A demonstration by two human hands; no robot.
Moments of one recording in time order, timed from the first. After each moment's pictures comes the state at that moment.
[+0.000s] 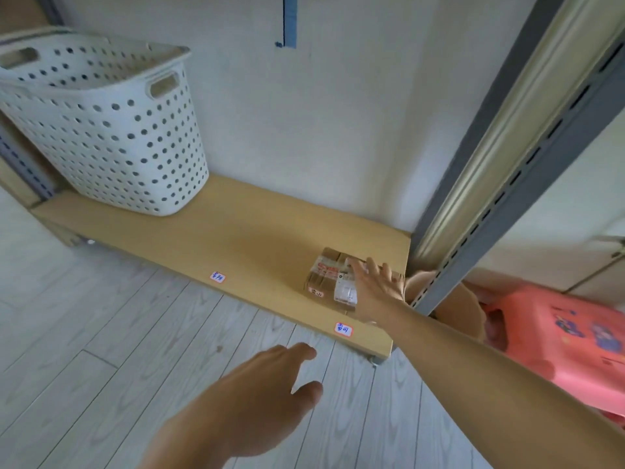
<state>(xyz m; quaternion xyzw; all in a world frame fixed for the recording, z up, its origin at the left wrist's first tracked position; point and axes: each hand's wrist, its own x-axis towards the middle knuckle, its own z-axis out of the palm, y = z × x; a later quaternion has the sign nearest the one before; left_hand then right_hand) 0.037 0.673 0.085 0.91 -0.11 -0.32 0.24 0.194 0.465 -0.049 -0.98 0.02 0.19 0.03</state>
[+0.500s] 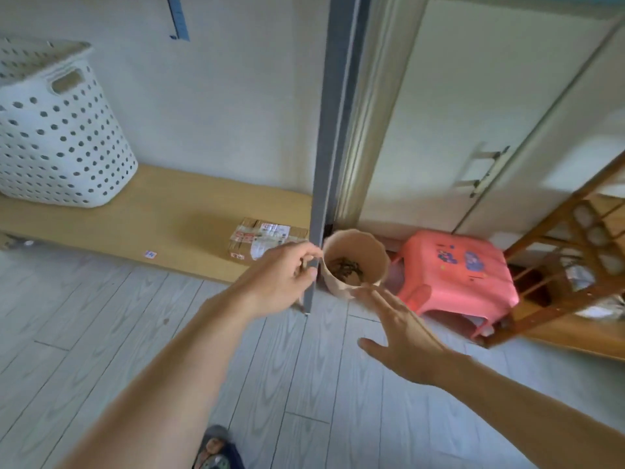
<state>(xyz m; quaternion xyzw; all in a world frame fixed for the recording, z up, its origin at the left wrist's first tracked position) 0.036 0.521 0.096 0.90 -0.21 -0.15 0.36 -0.057 0.291 0.039 -0.96 -0.08 0.10 0.24</state>
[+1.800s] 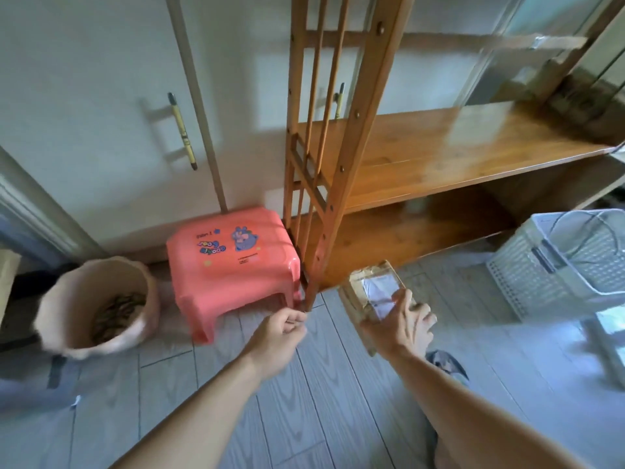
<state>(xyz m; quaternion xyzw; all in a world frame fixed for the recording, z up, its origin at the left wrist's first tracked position) -0.071 0.083 -0.063 0.77 -0.17 -0.44 0.43 -0.198 -0.096 -0.106 -0.76 0.62 0.00 0.19</state>
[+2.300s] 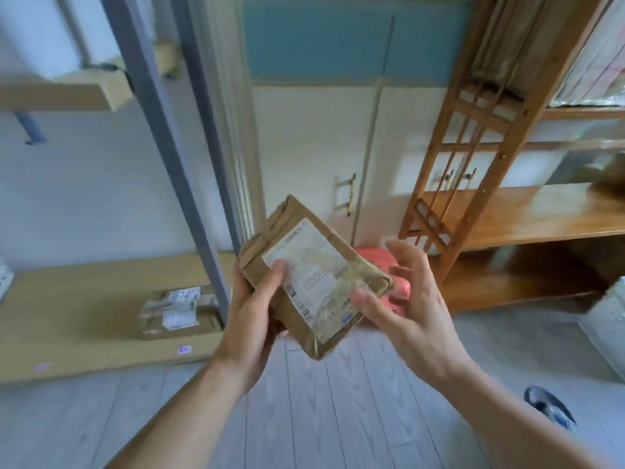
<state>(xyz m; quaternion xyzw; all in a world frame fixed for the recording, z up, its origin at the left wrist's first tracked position) -0.055 0.404 0.156 0.54 -0.09 -0.22 0.81 -0.177 0.240 0.176 -0.81 0.16 -0.22 0.52</state>
